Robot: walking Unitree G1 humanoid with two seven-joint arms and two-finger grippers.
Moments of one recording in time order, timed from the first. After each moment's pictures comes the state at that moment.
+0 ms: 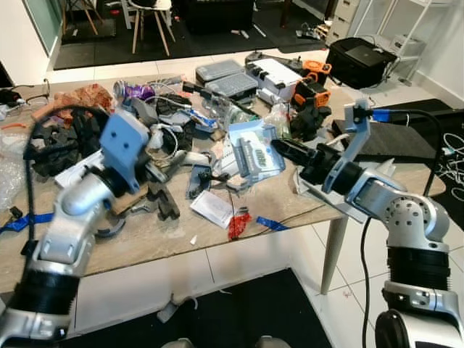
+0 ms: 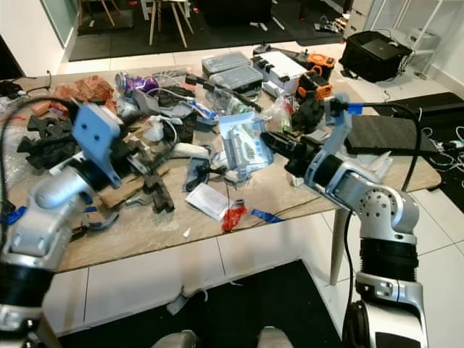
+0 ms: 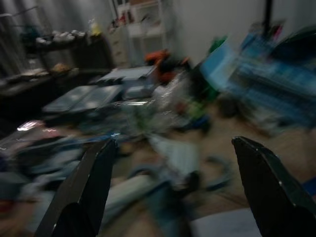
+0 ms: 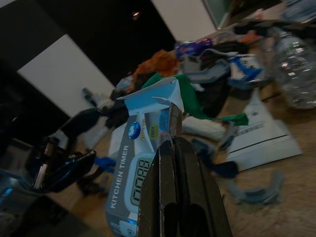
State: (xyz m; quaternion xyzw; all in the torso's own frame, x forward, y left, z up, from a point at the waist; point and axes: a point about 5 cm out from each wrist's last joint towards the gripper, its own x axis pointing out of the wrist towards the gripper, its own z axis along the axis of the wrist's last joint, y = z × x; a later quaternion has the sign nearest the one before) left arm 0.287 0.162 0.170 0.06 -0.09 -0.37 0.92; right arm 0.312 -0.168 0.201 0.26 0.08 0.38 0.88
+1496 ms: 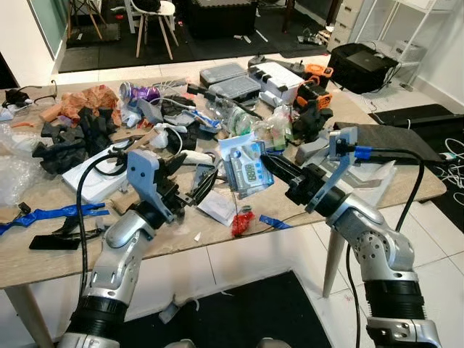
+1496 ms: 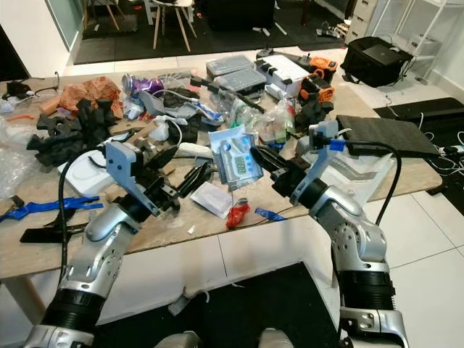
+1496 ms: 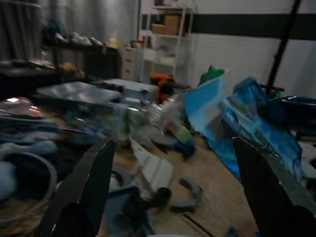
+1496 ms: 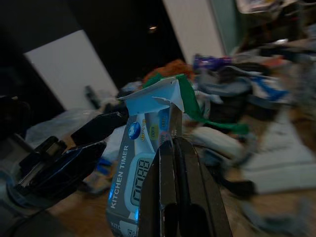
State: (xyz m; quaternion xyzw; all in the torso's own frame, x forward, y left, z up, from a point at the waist) left arm 0.295 0.128 0.138 -0.07 -0.10 -0.34 0.93; right arm 0.305 -0.151 0.165 0.22 0.00 0.38 0.90
